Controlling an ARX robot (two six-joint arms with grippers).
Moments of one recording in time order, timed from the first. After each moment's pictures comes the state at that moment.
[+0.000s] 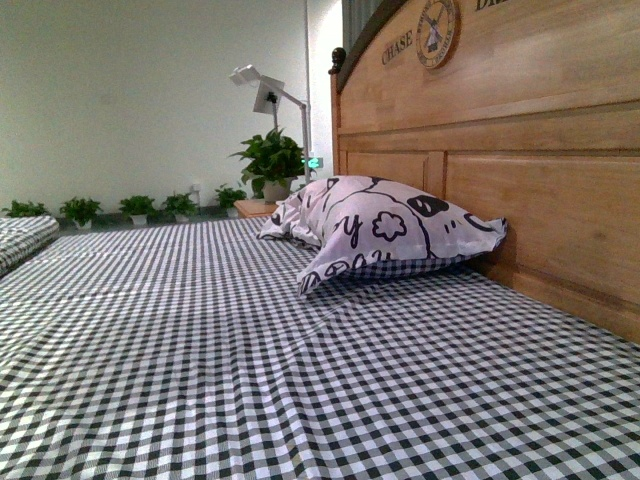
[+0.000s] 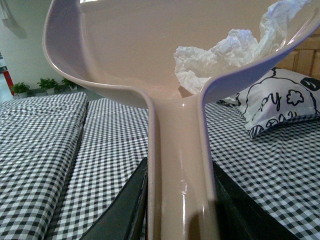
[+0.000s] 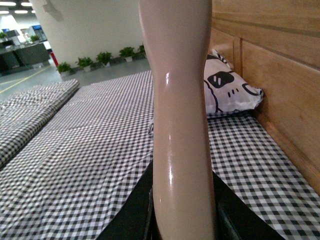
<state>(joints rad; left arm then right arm) 0.28 0.56 0.46 0.29 0.29 0.08 -0.07 0.82 0.77 0.15 -0.49 0.22</state>
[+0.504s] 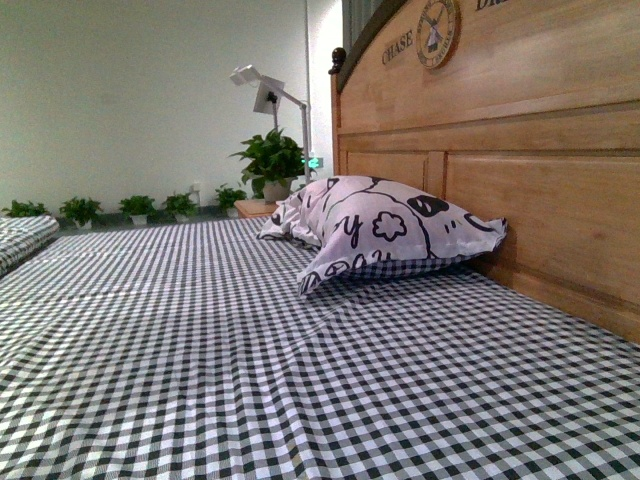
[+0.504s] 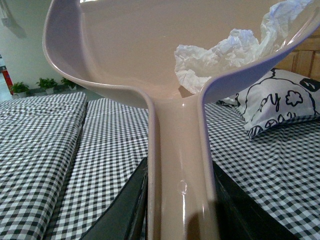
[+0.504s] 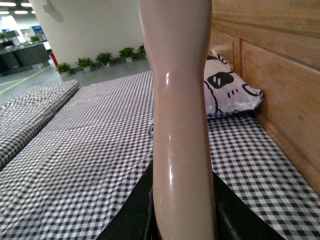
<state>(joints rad) 0.28 0.56 0.46 0.29 0.29 0.08 -0.07 0.82 0.77 0.15 -0.49 0.22</state>
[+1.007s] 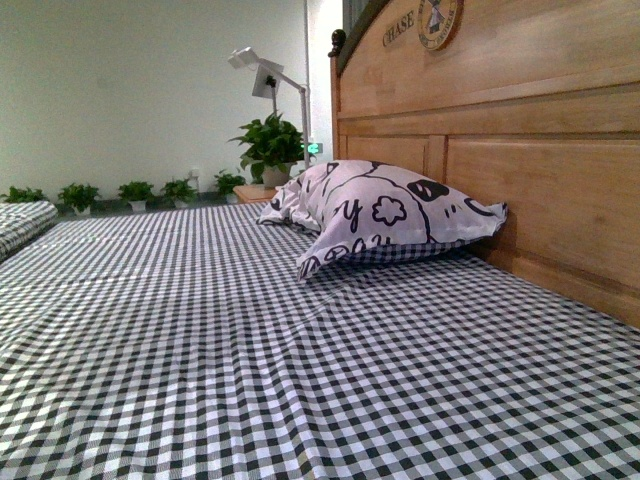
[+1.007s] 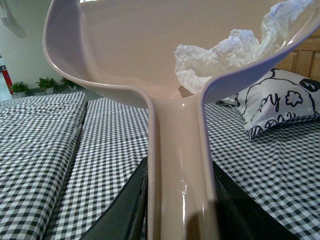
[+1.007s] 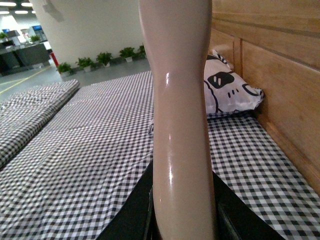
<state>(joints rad) 0.28 0.56 0.46 0.29 0.29 0.07 -0.07 0.82 0.77 0.15 -0.49 0.22</state>
